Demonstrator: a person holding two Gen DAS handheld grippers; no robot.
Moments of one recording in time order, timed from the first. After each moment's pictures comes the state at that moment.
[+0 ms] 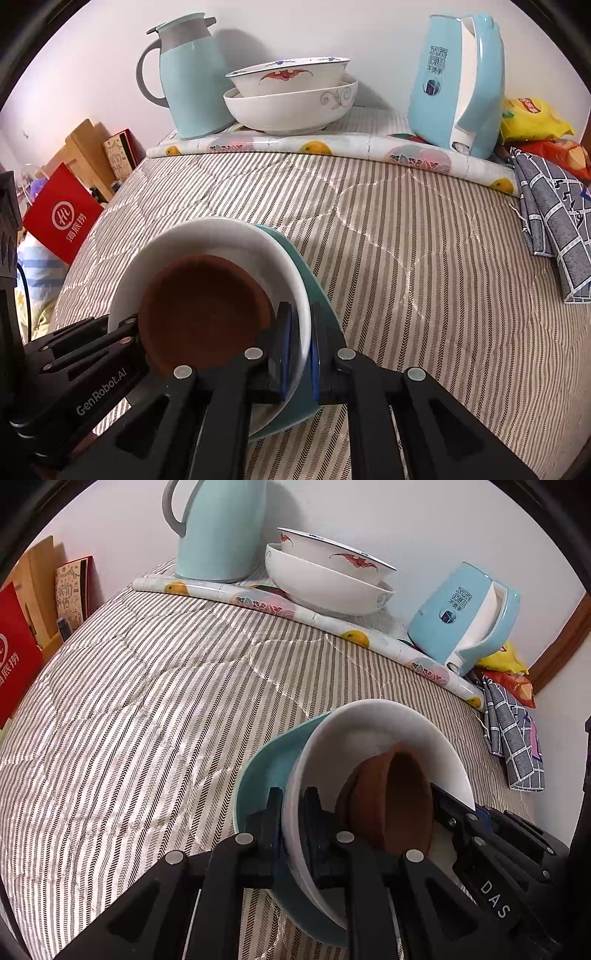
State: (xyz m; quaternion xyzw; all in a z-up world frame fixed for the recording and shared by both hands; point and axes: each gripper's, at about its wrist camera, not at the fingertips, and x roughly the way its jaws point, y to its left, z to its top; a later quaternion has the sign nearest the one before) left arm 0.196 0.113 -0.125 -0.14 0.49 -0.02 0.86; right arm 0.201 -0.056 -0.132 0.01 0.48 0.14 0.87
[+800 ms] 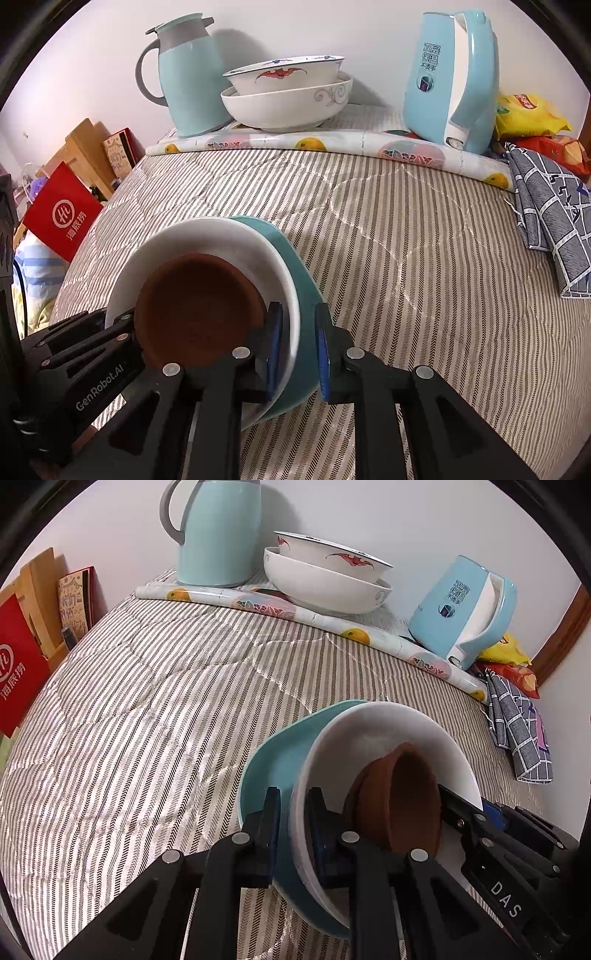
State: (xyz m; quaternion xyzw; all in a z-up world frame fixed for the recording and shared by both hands) left arm 0.190 0.108 -0.122 -0.12 0.49 -0.01 0.86; right arm 0.194 -0.063 -0.131 0.01 0.48 0.14 0.86
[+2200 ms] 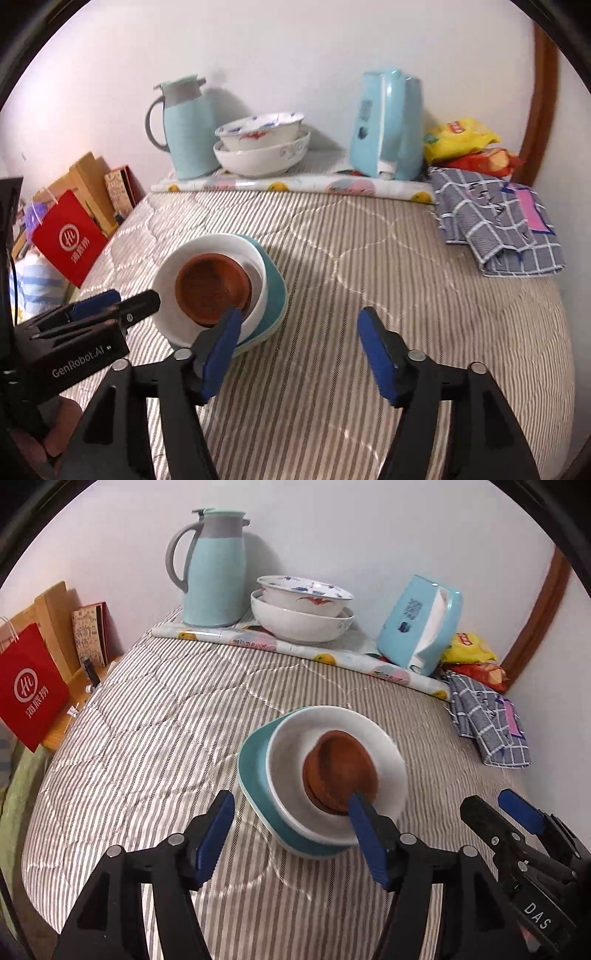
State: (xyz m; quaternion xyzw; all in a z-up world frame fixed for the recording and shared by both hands) left arm 0.121 0.089 -0.053 -0.08 0.45 -0.01 0.89; right arm 0.105 -0.118 -0.066 0.02 0.41 0.10 0.91
